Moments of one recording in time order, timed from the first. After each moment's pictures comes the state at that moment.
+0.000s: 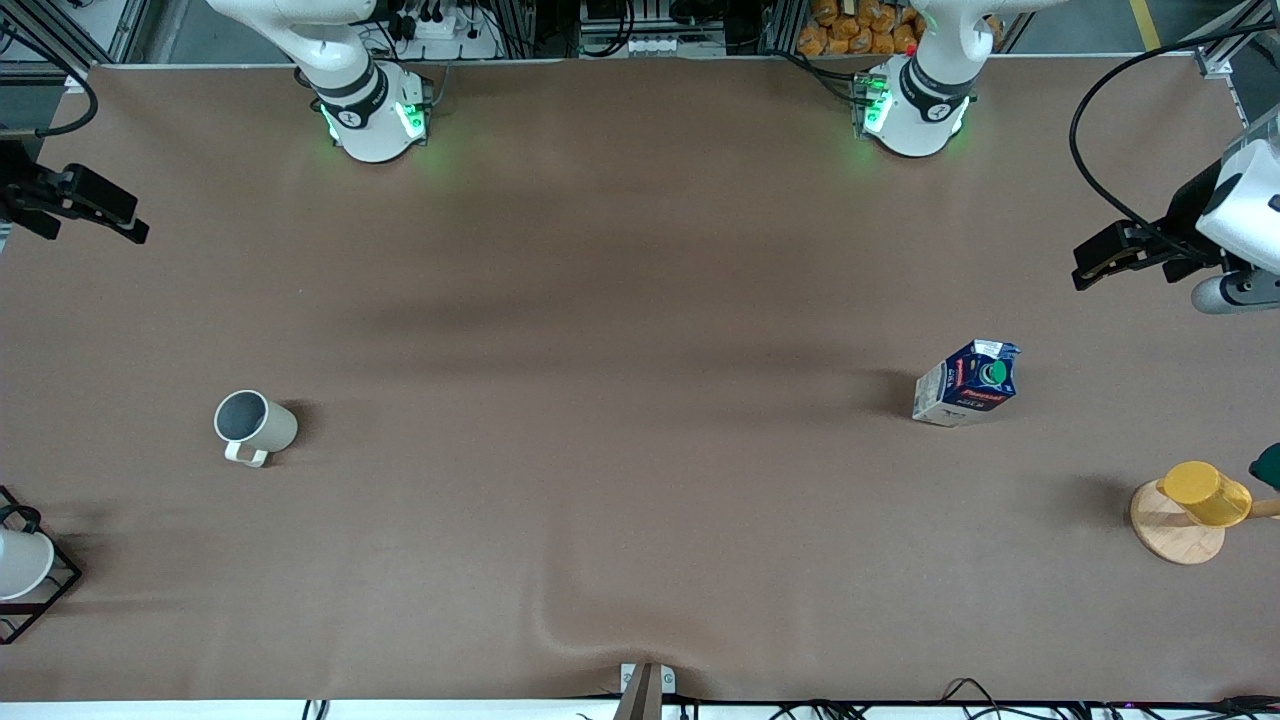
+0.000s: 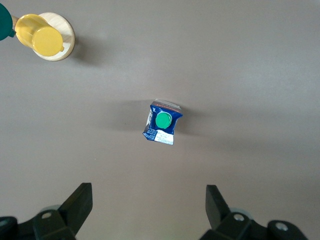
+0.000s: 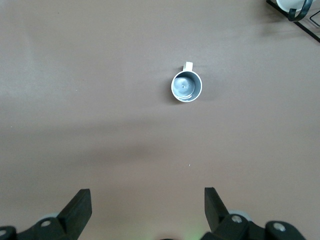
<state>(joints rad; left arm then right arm) 0.05 0.05 -0.14 -1.52 0.02 1.55 -0.16 -0.06 -0.07 0.01 -1.58 0.02 1.48 0.03</state>
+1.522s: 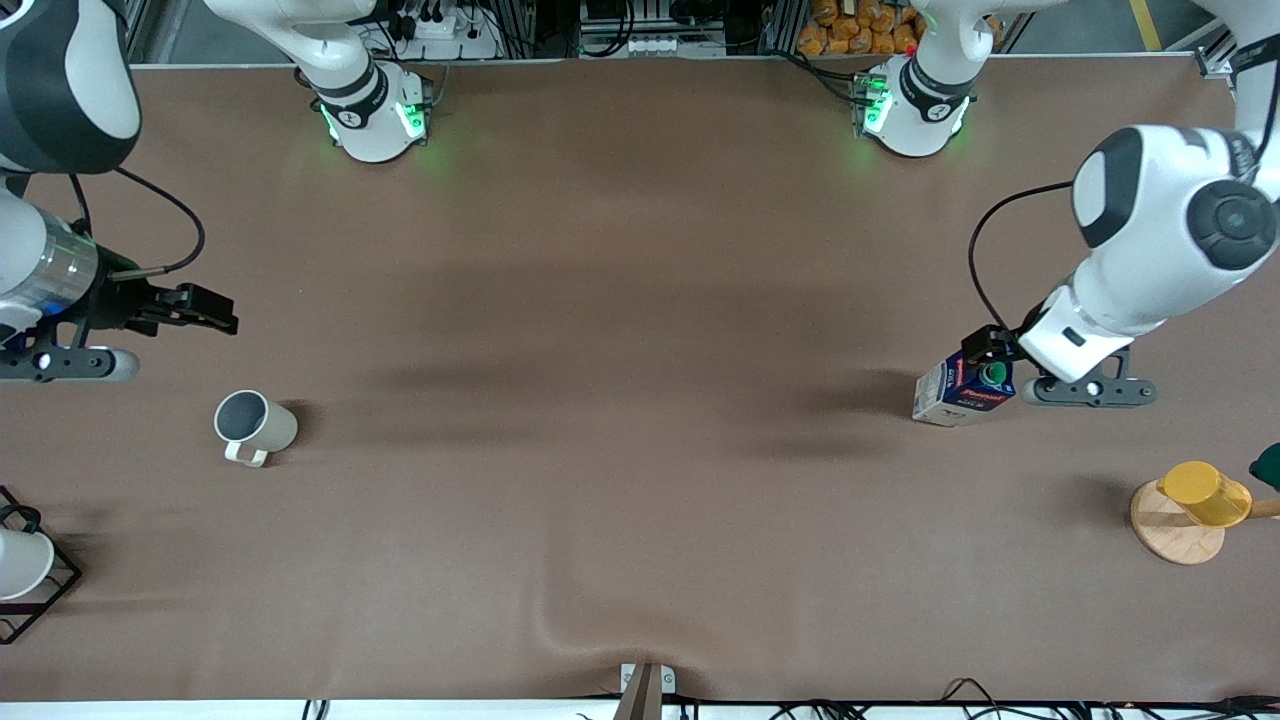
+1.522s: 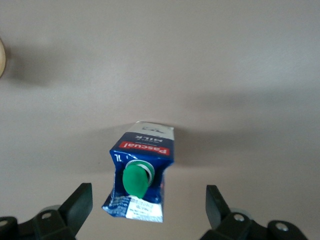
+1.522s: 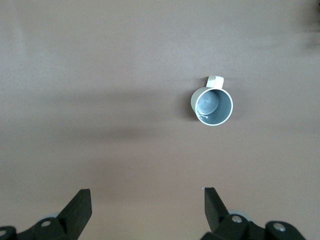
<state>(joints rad) 0.05 0.15 -0.17 -1.93 0.07 2.07 -0.08 0.01 0.17 0.01 -1.53 0.02 1.59 0.03</state>
